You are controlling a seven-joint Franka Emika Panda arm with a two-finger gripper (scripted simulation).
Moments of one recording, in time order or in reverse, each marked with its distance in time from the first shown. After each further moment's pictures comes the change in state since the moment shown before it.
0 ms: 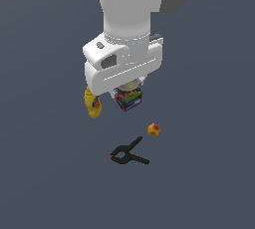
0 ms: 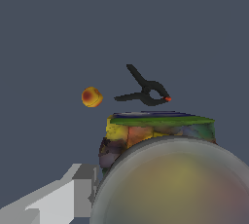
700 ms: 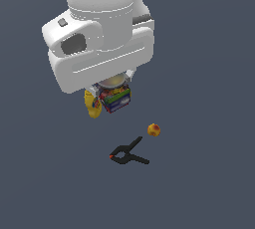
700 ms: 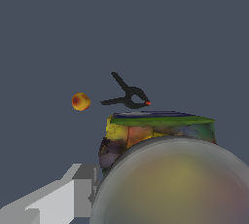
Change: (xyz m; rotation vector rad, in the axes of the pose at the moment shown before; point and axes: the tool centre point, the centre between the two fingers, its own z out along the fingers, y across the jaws) arm 0.014 0.051 -0.052 -0.001 -0.001 0.000
